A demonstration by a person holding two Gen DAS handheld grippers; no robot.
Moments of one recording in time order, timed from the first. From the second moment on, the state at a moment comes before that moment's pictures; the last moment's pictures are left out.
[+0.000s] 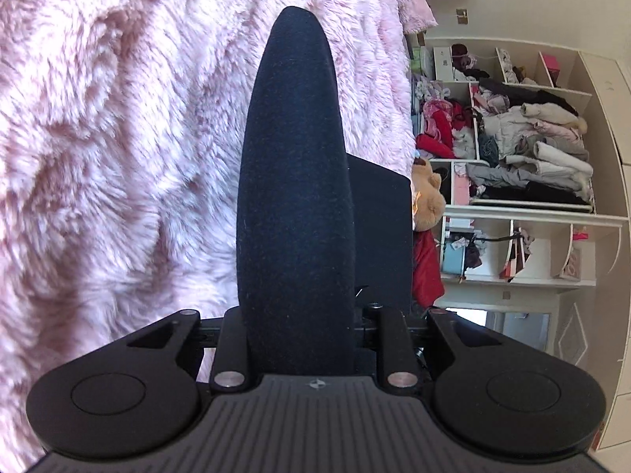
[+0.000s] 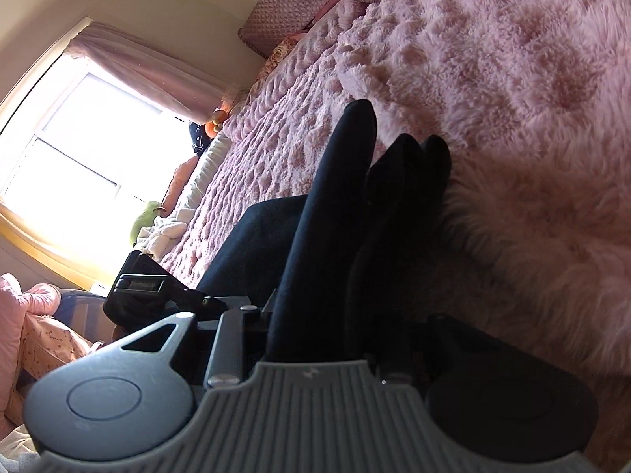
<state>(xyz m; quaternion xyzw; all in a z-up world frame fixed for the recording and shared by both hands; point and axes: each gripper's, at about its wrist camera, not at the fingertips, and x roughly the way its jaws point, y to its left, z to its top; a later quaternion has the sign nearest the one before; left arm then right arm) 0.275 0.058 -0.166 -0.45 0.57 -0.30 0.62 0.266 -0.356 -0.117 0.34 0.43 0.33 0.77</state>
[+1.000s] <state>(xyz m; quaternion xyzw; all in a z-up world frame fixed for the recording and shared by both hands) 0.252 0.314 -0.023 -0.38 0.53 -0.21 0.73 0.283 -0.053 -0.044 0.33 0.34 0.44 0.77</state>
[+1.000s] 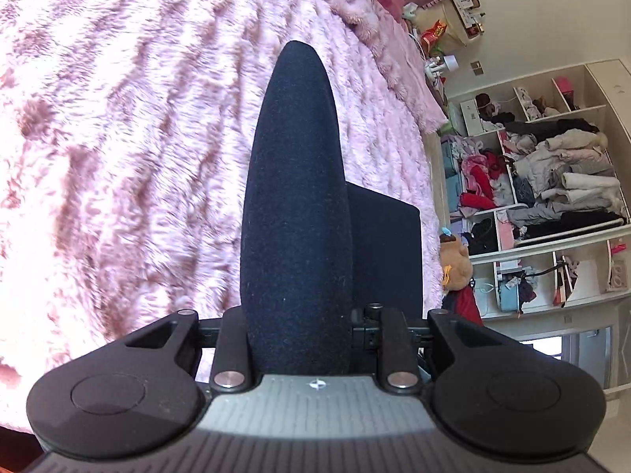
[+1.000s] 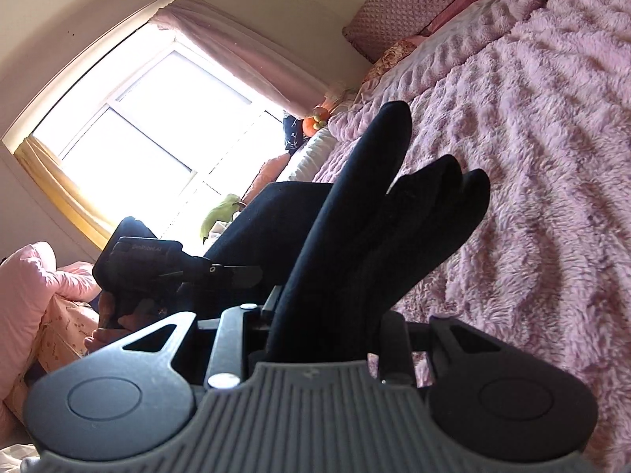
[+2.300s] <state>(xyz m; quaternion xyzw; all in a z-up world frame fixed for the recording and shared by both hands) 0.183 0.383 -0.043 -0.23 0.44 0.11 0.86 0.287 -0.048 -0.116 0.26 0.46 0.39 0.76</state>
